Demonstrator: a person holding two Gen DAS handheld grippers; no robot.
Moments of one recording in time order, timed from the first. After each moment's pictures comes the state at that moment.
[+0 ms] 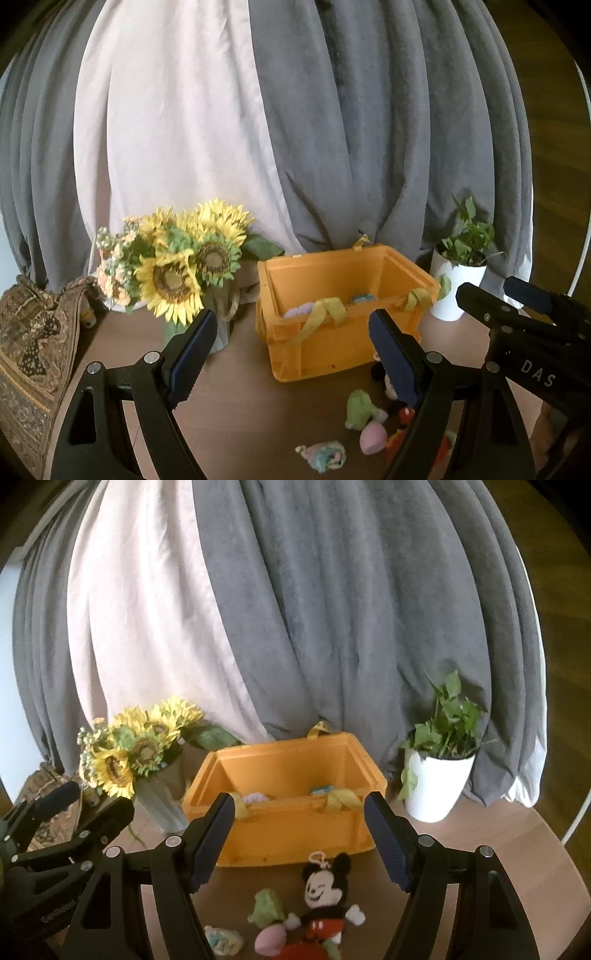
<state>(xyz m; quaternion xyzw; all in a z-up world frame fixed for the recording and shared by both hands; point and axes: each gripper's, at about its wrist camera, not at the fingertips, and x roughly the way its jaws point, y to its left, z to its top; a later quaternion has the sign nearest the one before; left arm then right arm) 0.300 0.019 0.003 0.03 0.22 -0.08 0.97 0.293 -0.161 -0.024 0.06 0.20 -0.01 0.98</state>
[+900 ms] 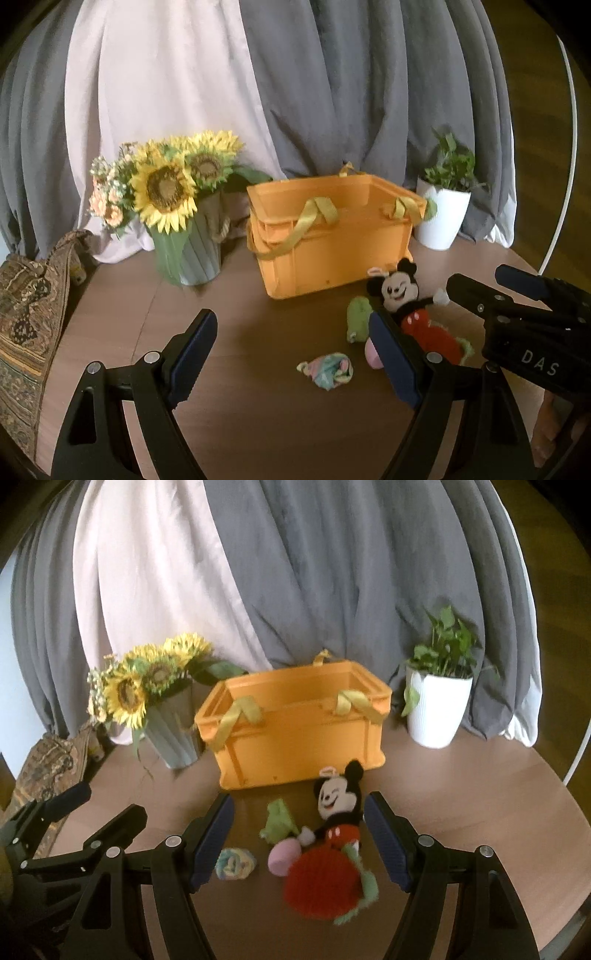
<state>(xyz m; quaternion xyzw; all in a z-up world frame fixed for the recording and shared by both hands) 0.256 0.036 -0.071 0.05 0.29 -0.12 0.95 0.241 -0.133 -0.092 0.07 0.27 -0.01 0.96</state>
